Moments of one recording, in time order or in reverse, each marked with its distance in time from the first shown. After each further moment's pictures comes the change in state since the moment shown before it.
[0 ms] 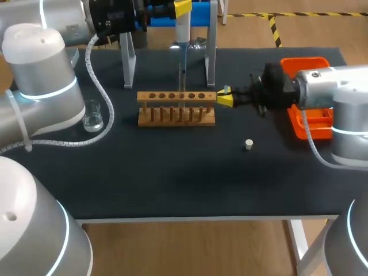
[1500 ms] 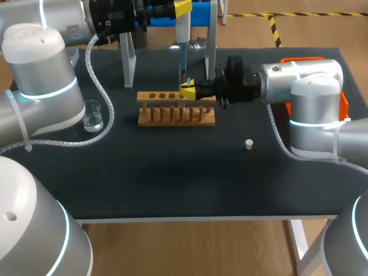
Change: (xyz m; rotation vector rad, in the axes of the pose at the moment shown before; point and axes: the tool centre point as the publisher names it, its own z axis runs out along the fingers) left arm 0.000 0.000 0.000 0.000 0.000 0.000; right arm -0.029 0.007 0.082 -0.017 -0.003 0.013
